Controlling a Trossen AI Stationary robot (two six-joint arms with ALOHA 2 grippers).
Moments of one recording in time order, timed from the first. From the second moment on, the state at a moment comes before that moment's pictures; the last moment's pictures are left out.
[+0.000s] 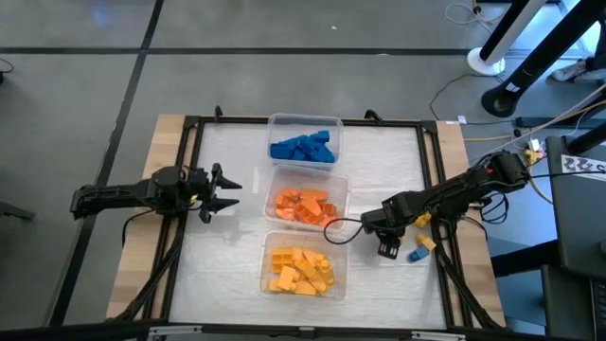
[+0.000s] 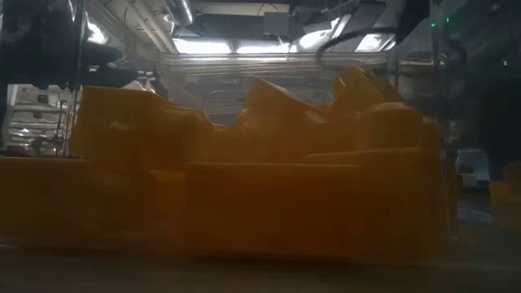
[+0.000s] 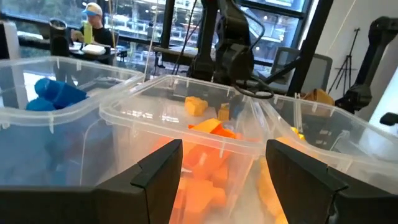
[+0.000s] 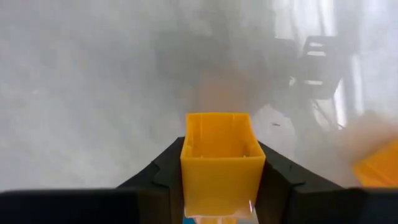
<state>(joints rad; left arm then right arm) 0.10 0.03 0.01 0.03 0.11 -0.16 0.27 1.46 0.76 -0.85 -0.26 0.63</state>
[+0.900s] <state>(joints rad) 0.10 0.03 0.01 0.03 0.11 -0.19 0.28 1.46 1.42 -0.71 -0.12 0.59</state>
